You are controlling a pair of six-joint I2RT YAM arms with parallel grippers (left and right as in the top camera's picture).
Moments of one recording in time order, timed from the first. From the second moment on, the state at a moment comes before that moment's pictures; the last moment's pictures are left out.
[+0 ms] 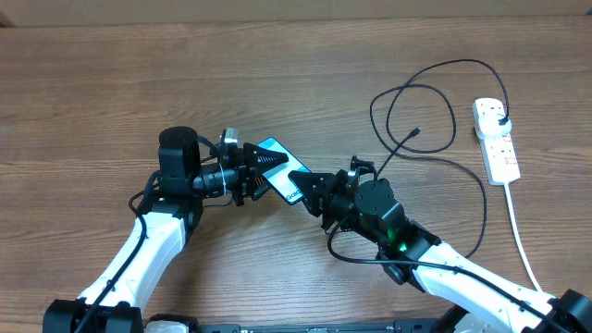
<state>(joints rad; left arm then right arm) -0.12 1.38 0.64 0.16 1.05 -1.42 0.73 1.31 0.50 0.53 -0.20 1.80</state>
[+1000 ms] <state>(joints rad) -0.12 1.38 0.64 0.16 0.91 -1.45 0.73 1.31 0.50 0.53 -0.21 1.82</state>
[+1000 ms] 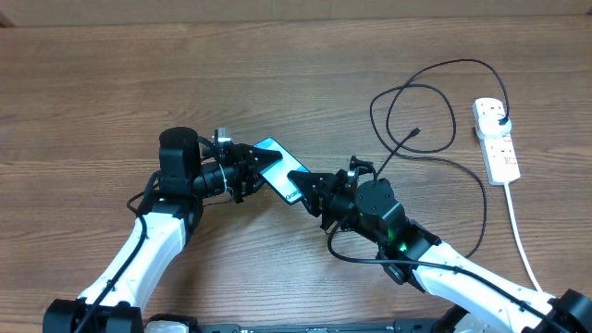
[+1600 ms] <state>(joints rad) -0.14 1.38 0.64 0.16 0.89 -1.46 0.74 1.31 0.50 0.54 -0.20 1.83</state>
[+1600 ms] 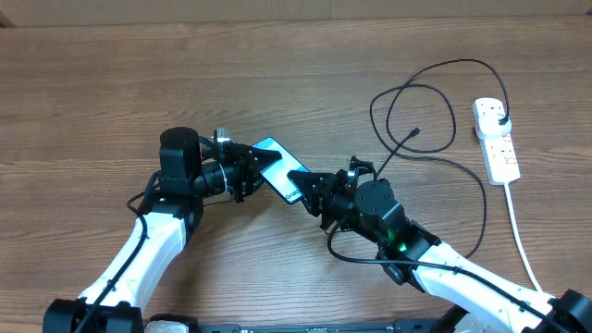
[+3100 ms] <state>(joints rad) -0.18 1.39 0.63 0.24 0.86 -1.54 0.74 1.30 0.51 0.51 -0.15 1.85</state>
